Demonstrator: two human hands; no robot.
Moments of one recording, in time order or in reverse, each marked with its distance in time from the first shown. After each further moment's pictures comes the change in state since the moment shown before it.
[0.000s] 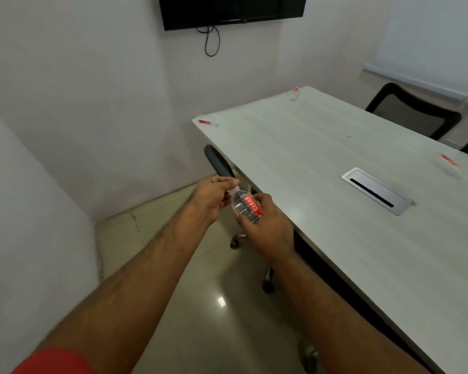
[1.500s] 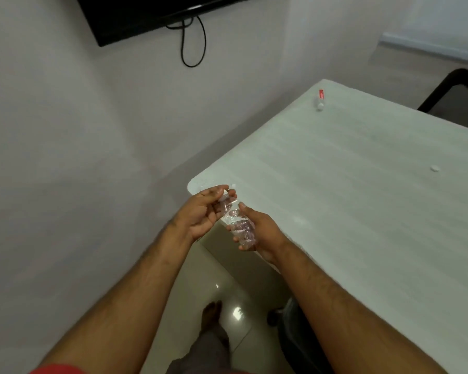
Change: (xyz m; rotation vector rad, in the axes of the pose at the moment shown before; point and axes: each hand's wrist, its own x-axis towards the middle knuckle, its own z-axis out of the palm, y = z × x) left_hand 0.665 0.176 -0.102 -0.176 -0.412 -0.233; right_hand 0.592 0.003 0.337 0.857 -0.377 0.746
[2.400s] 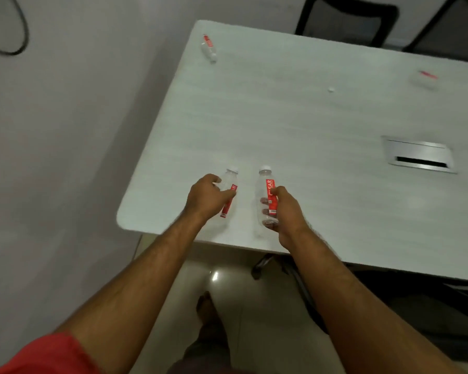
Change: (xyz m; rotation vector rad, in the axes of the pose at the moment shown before) left_hand 0.125 -0.013 0.054 1.286 -0.263 0.041; right_hand 0.021 -0.014 -0.033 0.453 0.990 0.117
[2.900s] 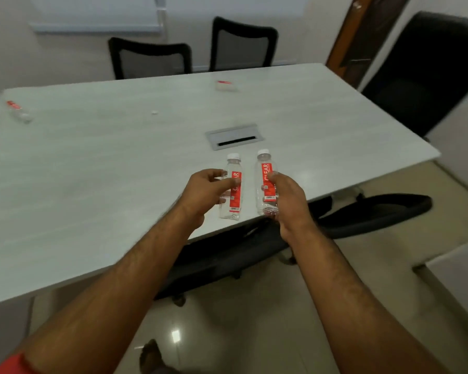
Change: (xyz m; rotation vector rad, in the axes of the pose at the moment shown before) left_hand -0.231 0.222 0.275 -0.327 -0.570 0.245; right_hand -0.134 0.033 -0.397 0.388 0.330 -0.439
